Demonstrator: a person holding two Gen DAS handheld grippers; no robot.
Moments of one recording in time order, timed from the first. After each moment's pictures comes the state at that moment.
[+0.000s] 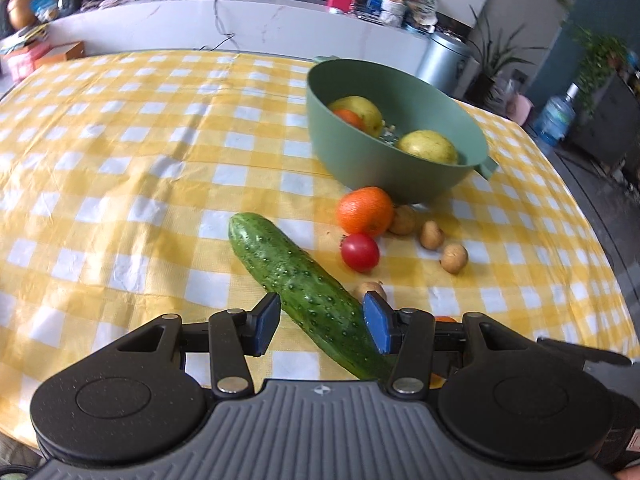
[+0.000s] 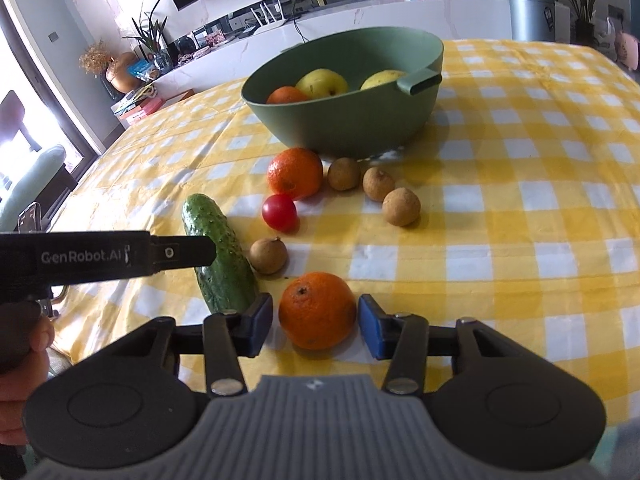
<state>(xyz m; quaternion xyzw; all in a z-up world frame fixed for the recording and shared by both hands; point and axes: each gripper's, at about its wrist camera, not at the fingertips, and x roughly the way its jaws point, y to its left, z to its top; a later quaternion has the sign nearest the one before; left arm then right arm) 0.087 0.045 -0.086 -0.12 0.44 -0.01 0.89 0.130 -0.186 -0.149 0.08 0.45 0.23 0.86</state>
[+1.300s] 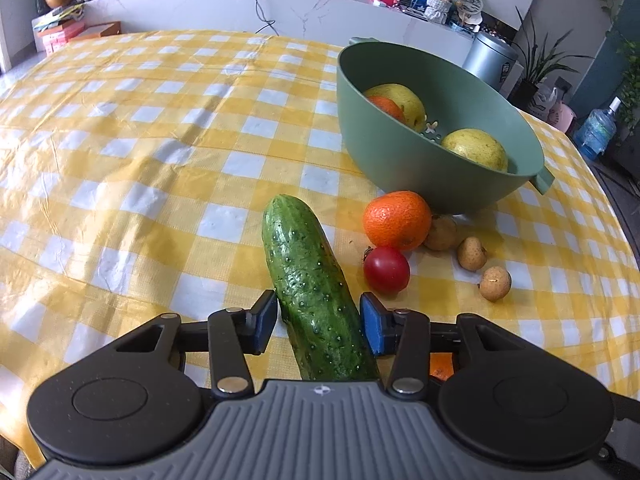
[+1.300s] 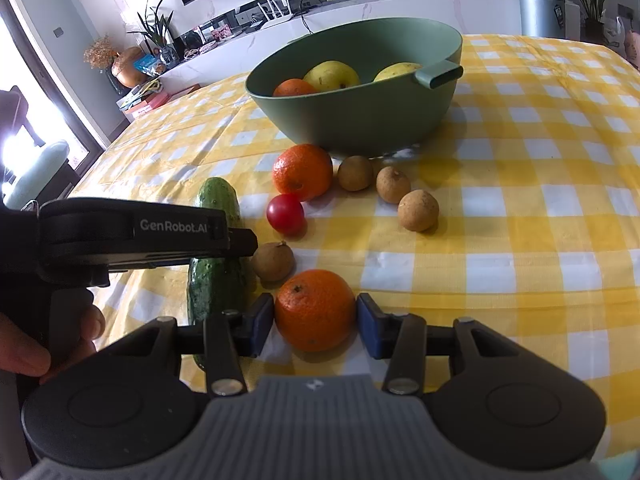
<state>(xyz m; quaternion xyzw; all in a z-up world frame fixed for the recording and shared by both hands) 0.117 0.032 -0.107 -0.12 0.46 0.05 0.88 0.141 -0.175 -0.156 0.07 0.45 0.24 0.86</state>
